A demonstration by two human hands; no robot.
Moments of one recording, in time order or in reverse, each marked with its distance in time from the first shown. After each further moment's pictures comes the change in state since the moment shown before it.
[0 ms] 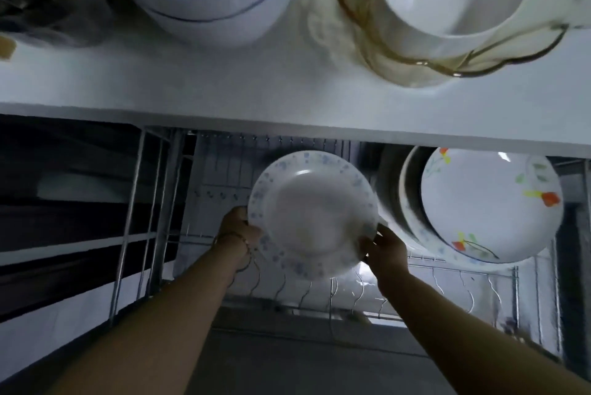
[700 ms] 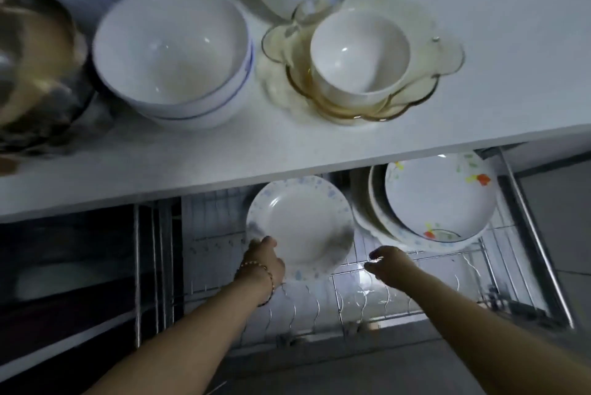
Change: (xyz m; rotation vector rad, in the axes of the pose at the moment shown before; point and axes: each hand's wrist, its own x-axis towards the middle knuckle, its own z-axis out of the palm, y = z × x) left_hand -0.024 0.030 0.004 0.517 -0.176 0.187; right_hand -0.032 -0.035 -0.032 -0.740 -0.153 0.092
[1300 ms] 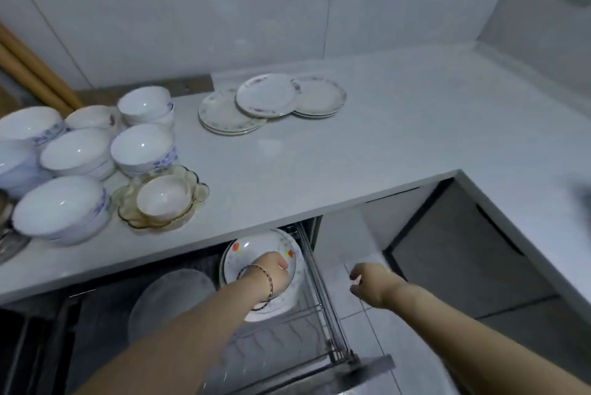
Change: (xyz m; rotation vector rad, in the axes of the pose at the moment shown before) left_hand -0.235 0.293 0.099 0.124 0.013 0.415; right_hand -0.185 0.199 -0.265 -0.264 0.260 -0.224
